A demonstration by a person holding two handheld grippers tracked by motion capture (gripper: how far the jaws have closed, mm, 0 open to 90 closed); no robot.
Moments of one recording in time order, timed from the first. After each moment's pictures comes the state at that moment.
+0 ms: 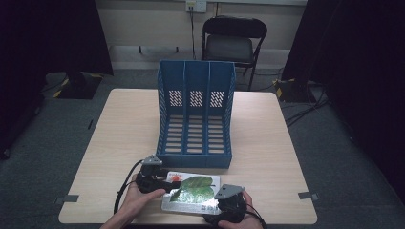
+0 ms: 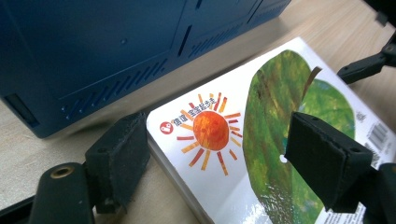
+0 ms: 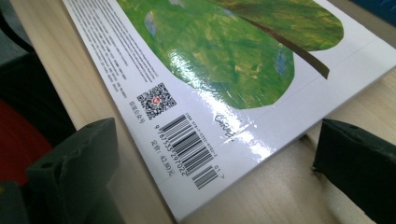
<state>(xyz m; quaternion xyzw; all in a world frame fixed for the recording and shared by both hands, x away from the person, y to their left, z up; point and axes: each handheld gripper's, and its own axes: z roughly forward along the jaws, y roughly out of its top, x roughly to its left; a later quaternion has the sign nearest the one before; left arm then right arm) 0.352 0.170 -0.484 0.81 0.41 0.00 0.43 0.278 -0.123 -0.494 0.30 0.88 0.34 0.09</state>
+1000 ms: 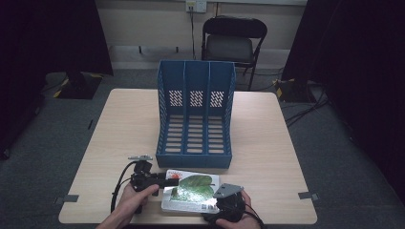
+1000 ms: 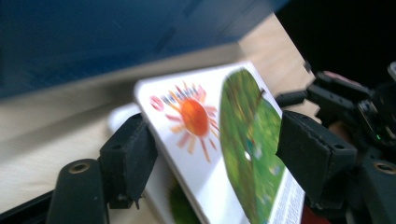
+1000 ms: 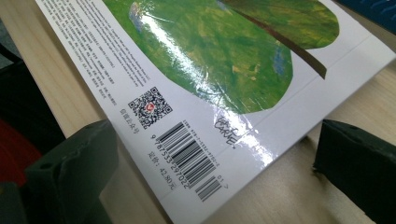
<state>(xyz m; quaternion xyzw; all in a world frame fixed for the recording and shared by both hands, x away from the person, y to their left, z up) 0.351 0.185 -0.487 0.74 0.46 -0.13 0.48 0.280 -0.119 -0.495 0.32 0.88 0.34 0.10</state>
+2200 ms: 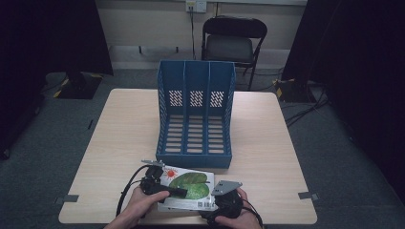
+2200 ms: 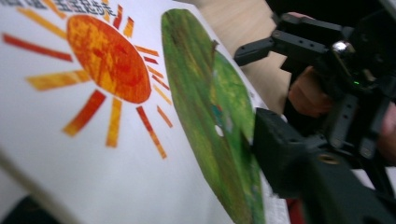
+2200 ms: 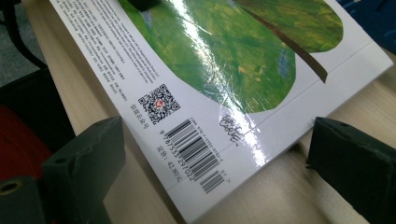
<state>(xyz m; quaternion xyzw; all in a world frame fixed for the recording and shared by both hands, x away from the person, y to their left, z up) 0.350 0.163 -0.496 0.77 0.38 -0.21 0.46 0.289 -0.114 -0.491 0.29 0.88 0.37 0.07</state>
